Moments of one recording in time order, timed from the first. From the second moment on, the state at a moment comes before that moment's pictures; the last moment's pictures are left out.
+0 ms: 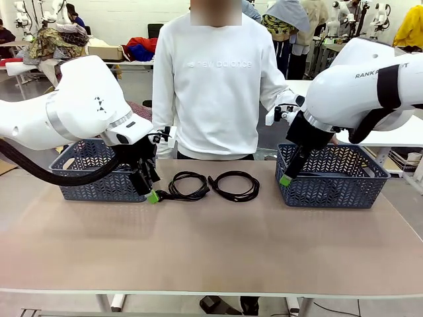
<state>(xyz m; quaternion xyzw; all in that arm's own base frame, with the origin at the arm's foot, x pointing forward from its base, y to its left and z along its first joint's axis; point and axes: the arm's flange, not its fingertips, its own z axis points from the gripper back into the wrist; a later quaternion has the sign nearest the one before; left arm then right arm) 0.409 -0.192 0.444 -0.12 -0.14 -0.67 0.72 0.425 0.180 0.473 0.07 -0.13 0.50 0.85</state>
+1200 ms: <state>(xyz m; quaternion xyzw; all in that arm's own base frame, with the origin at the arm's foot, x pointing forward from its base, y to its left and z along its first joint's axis) 0.409 -0.193 0.445 -0.12 -0.14 -0.67 0.72 0.491 0.265 0.447 0.03 -0.09 0.46 0.88</state>
